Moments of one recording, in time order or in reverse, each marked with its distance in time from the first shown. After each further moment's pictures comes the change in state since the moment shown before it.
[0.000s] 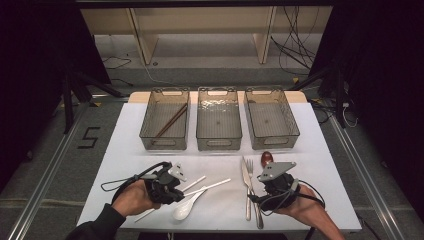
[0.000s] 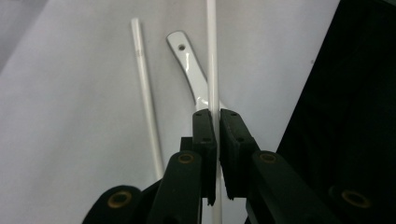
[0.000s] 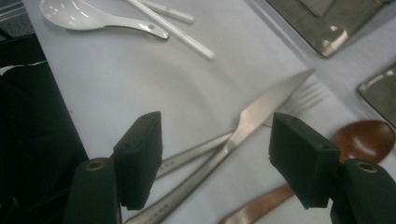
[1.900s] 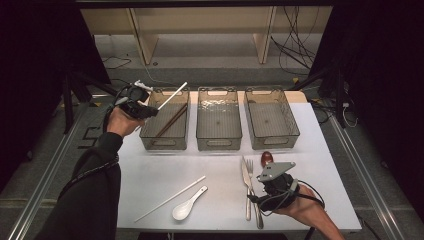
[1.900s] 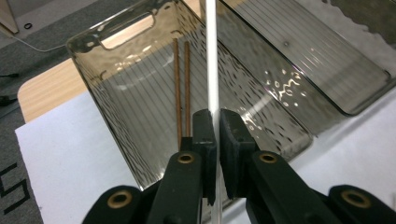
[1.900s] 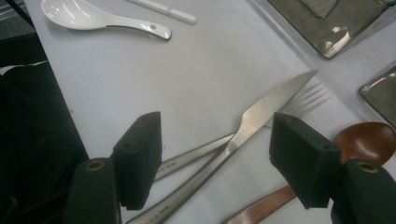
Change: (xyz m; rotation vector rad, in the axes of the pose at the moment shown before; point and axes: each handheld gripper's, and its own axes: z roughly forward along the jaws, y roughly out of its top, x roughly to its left) left arm 0.197 0.028 -0.074 -0.283 0.413 -0.430; right arm -0.001 -0.001 0.000 0.002 -0.001 0.005
